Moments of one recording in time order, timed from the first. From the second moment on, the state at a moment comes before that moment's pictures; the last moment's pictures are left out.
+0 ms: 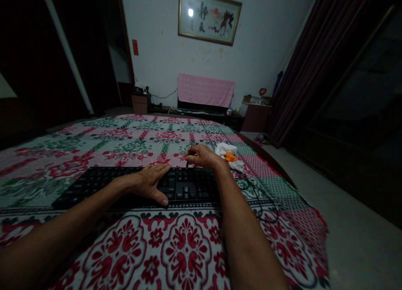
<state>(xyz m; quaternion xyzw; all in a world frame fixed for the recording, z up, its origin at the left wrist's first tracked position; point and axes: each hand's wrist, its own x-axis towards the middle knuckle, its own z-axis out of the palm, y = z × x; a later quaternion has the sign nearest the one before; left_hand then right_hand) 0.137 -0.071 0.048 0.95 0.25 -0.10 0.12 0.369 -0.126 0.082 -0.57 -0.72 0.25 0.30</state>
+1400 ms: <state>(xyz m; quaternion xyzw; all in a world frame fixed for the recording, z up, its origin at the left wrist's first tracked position) 0.138 -0.077 0.054 0.95 0.25 -0.07 0.15 0.403 -0.027 0.041 -0.79 -0.60 0.00 0.17</state>
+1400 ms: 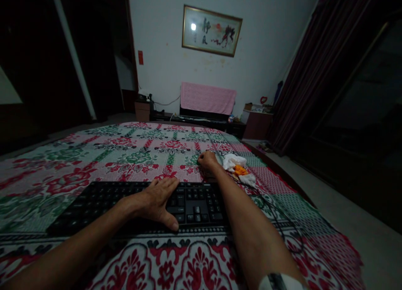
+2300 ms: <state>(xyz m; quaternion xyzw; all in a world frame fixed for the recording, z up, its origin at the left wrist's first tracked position) 0.136 -0.077 0.056 0.95 0.25 -0.07 0.16 0.412 -0.002 0.036 -0.79 -0.60 -0.07 0.12</state>
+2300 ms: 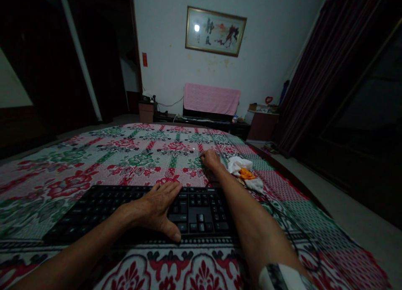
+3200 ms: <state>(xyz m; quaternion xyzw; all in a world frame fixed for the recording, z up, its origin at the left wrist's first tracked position) 0.136 -0.080 0.059 0.95 0.25 -0.07 0.16 0.428 0.001 0.047 -0.80 -0.59 -0.05 0.08</state>
